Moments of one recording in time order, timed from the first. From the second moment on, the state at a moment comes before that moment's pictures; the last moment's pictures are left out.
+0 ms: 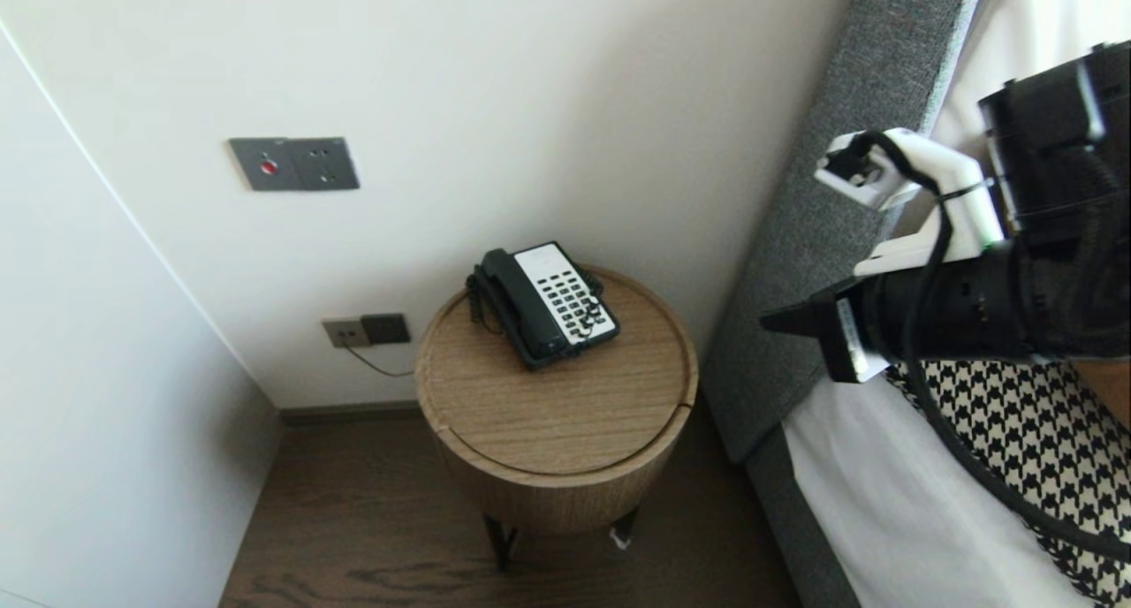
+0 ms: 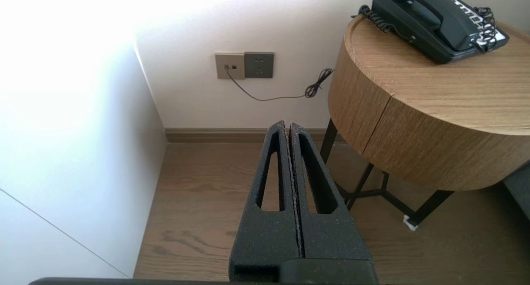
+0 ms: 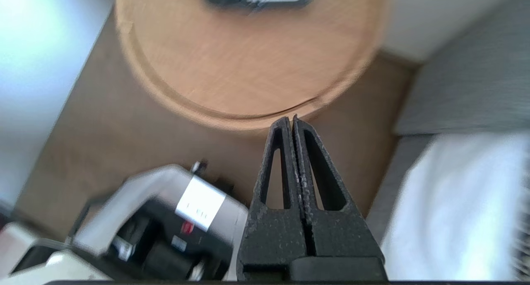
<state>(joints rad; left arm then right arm) 0.00 0.00 0.00 -0.04 0.02 -0.03 0.58 1.47 -1.30 0.34 -0.03 0.02</state>
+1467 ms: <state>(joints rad) 0.00 0.00 0.00 -0.04 0.02 -0.03 0.83 1.99 -1.44 0.33 0.01 0.19</state>
